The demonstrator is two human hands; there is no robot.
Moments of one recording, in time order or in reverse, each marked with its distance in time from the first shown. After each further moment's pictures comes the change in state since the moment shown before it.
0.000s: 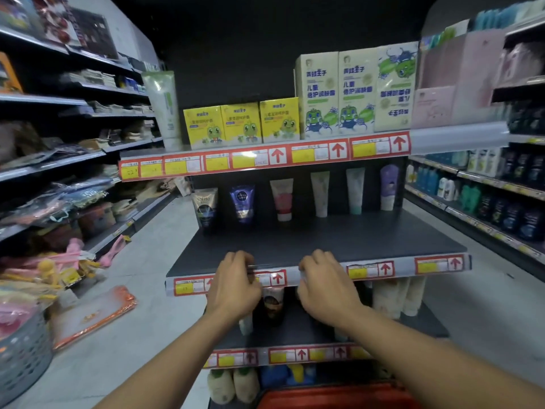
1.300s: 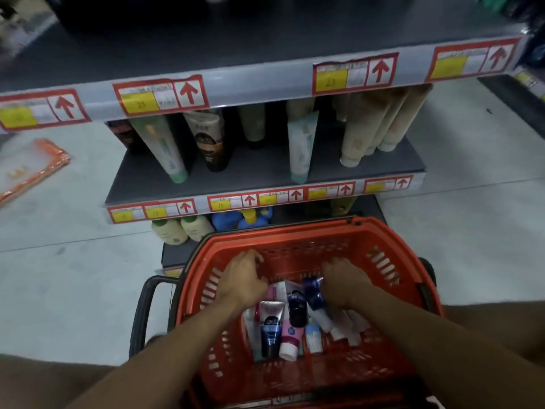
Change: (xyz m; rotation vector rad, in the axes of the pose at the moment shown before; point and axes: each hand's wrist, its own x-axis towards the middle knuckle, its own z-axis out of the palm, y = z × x) left_hand -0.191 -0.069 0.251 0.036 -0.738 -0.231; right_hand -0.245 0.149 0.188 -0.100 -1.037 0.374
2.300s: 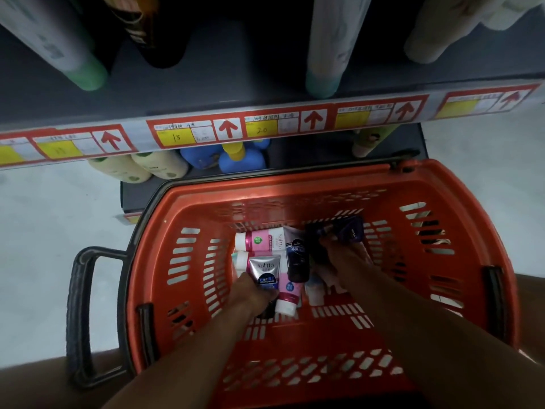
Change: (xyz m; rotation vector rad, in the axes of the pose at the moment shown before) left_hand 0.005 -0.091 0.185 -0.344 -0.459 -0.699; right_hand 0.071 -0.011 0.110 1.707 -0.008 0.828
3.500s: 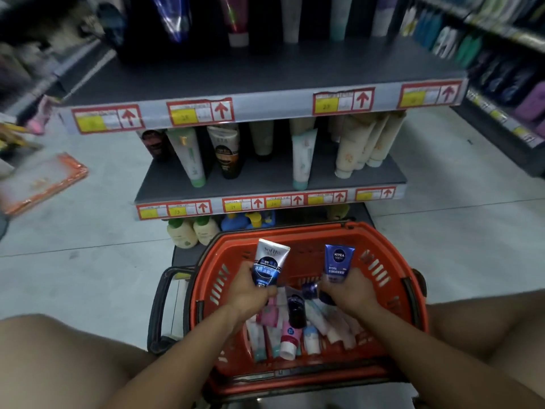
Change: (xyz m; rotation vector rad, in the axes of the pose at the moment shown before) left_hand -0.180 0.044 -0.092 -0.255 0.252 0.605; right_hand -0.140 -0.024 -0.073 -0.776 0.132 -0.695
